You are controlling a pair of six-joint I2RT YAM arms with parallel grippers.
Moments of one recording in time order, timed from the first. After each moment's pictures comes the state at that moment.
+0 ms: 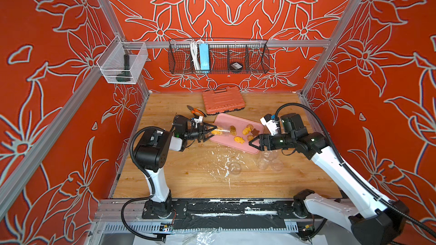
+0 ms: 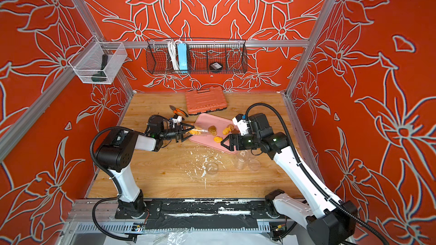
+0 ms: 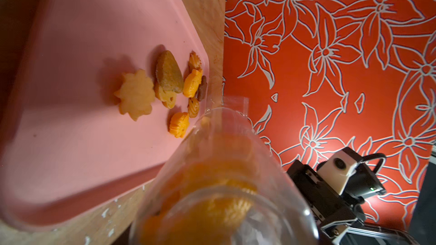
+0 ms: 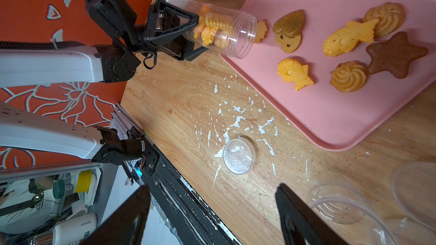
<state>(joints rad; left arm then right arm) -0.11 1.87 0.73 0.76 1.09 -1.18 0.41 1.06 1.01 -0.78 -0.55 0.38</state>
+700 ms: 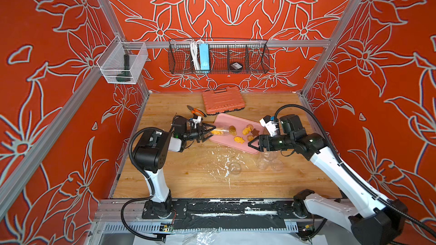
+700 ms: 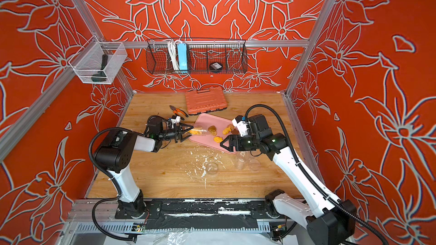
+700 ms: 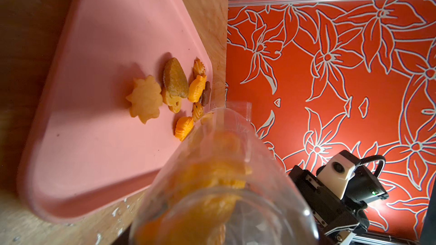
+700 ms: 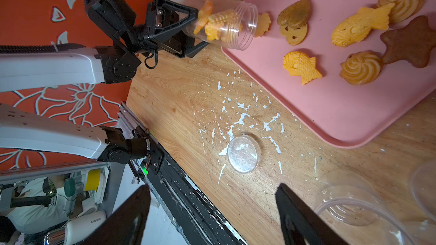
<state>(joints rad) -0.10 1.84 0.69 0.78 1.07 -1.18 0.41 1.06 0.98 -0.76 -0.57 0.41</state>
